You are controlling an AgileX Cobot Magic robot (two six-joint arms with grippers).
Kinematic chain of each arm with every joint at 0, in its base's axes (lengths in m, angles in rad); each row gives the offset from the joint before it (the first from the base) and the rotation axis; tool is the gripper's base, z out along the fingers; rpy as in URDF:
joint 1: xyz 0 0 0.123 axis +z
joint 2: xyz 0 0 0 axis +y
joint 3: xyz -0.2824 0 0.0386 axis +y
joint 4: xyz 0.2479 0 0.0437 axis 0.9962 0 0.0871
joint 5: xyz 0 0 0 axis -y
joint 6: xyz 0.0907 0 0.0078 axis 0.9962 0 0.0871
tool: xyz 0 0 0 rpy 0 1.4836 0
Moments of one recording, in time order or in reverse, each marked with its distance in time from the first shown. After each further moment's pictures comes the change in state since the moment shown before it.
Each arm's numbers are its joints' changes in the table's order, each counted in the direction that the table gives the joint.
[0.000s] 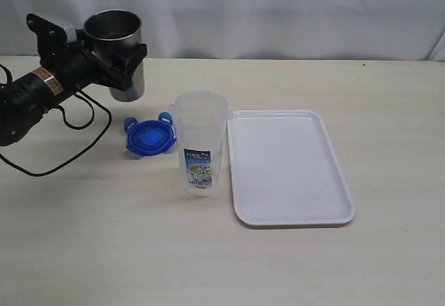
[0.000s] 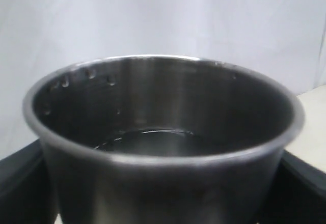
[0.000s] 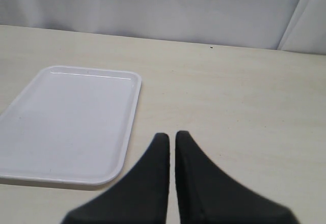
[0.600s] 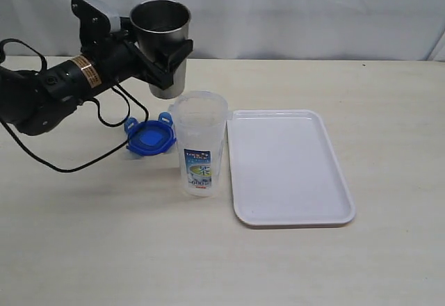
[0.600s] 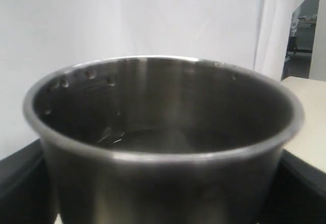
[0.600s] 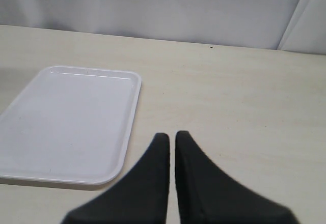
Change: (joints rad) left arm -0.167 -0.081 -0.020 0.012 -0.084 -0.023; right arm 0.000 0.000 0.000 0.000 0.000 0.000
